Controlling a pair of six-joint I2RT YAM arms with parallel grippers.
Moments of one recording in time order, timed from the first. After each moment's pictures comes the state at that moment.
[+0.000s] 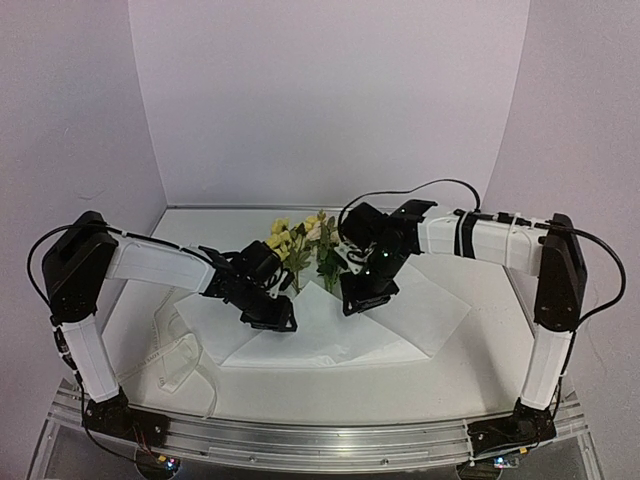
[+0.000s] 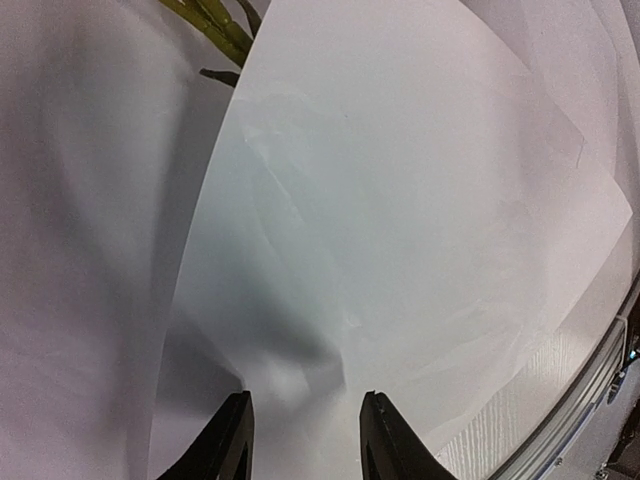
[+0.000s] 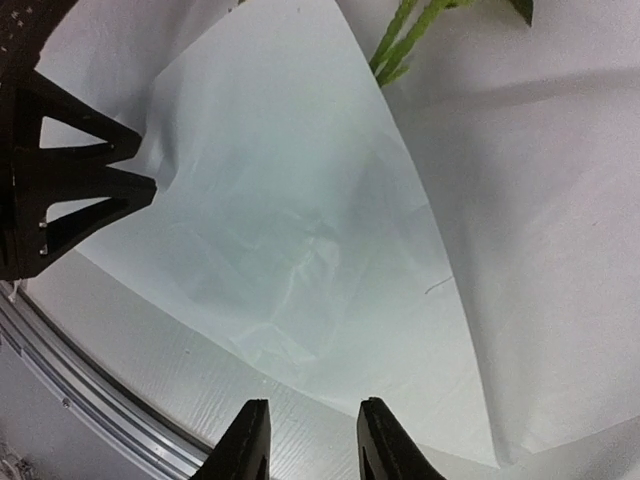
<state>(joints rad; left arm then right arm) -0.84 1.81 1.08 -0.33 0.23 -0.54 0.86 1.91 1.60 -0.97 -0.14 0.38</state>
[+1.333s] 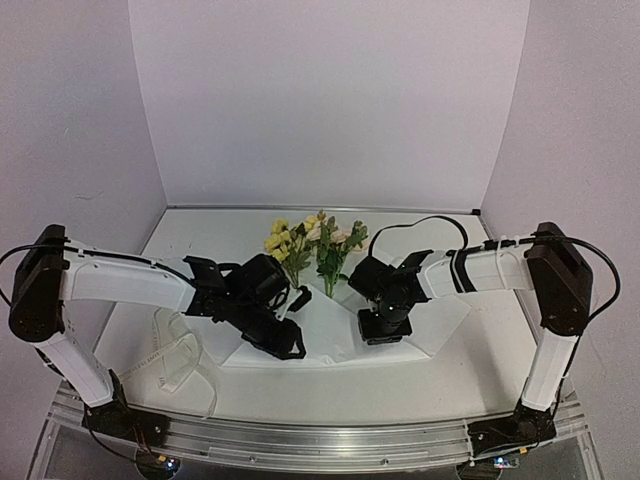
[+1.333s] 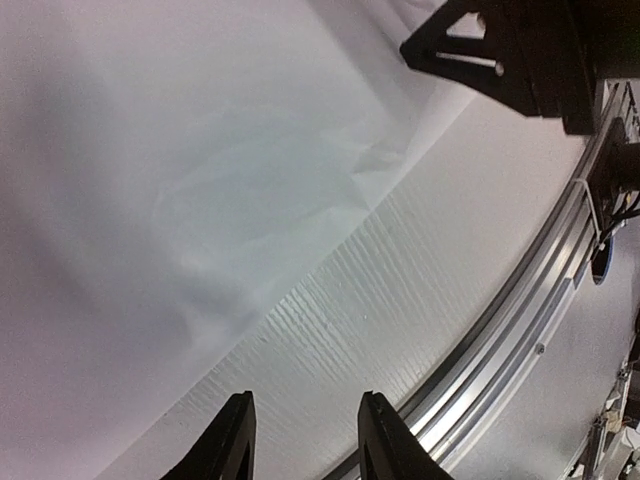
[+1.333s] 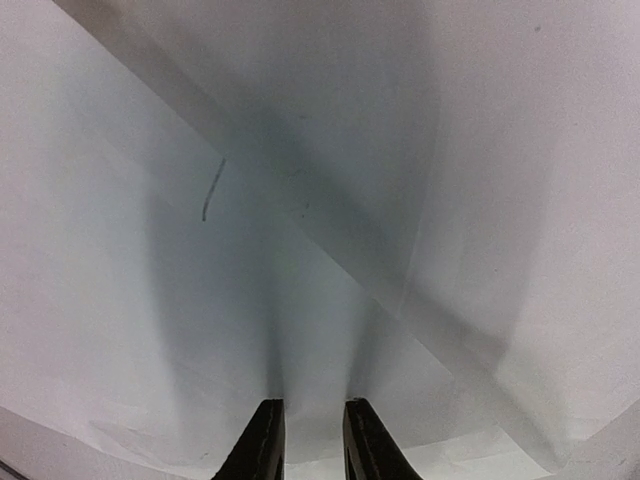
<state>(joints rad) -1.05 1.62 1.04 -0.45 0.24 -0.53 0.90 1.87 1.20 -0.69 0.08 0.72</state>
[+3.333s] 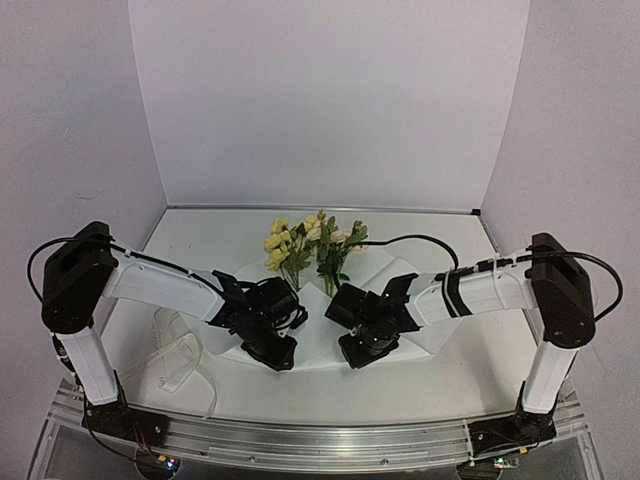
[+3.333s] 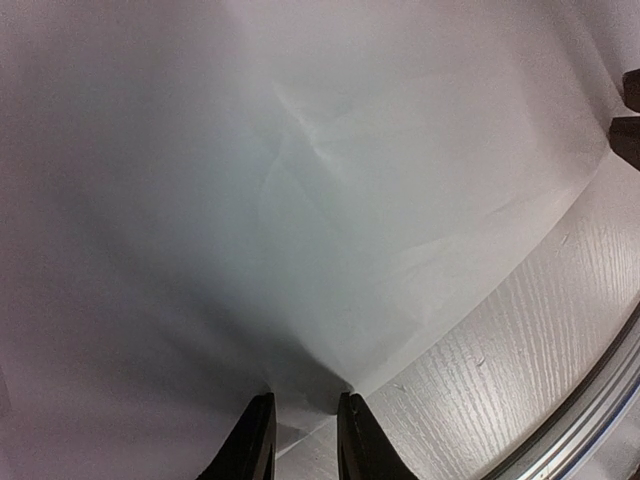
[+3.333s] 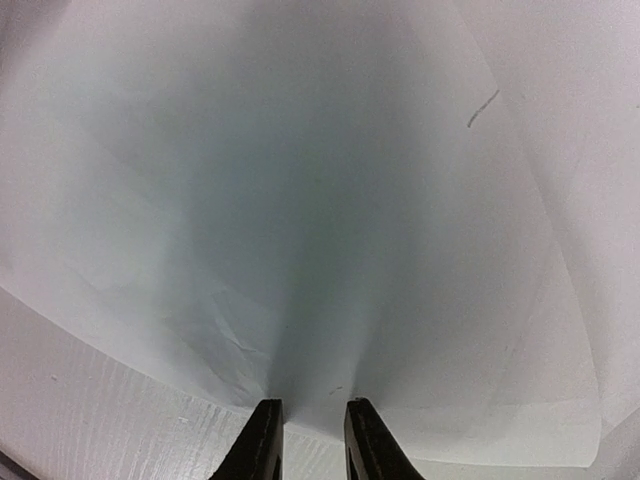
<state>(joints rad) -1.04 1.80 1.03 -0.45 0.14 -0.49 1.09 1.86 1.18 -0.65 0.20 0.60</state>
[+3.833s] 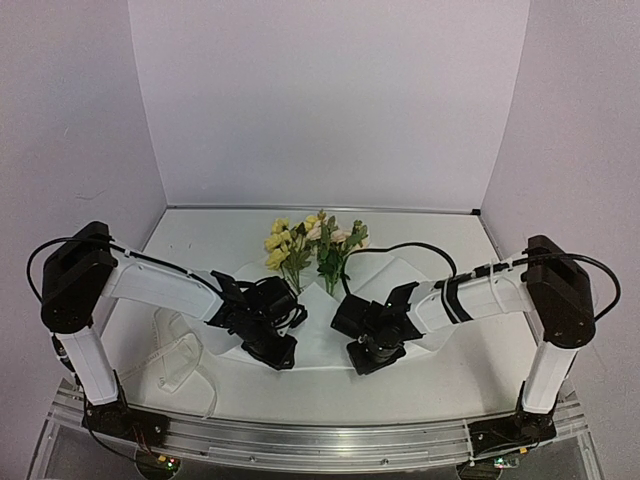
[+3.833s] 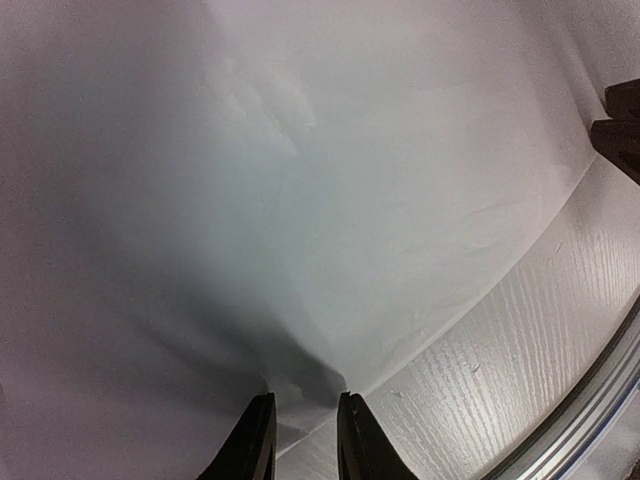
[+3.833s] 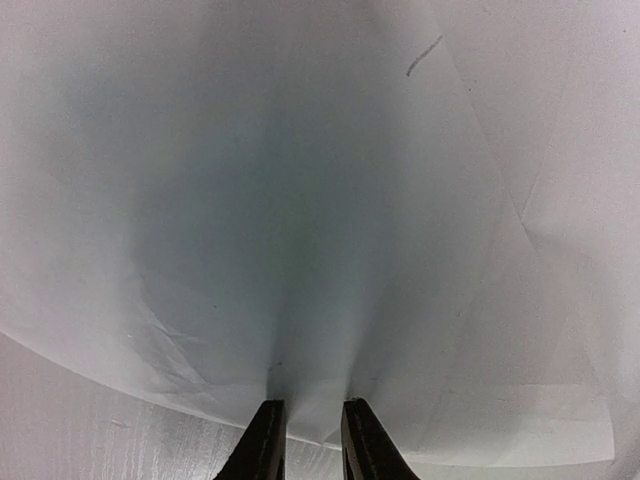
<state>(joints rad) -1.04 1.80 1.02 -0.42 0.14 -0.50 1.09 1.86 1.11 -0.63 0.23 0.66</state>
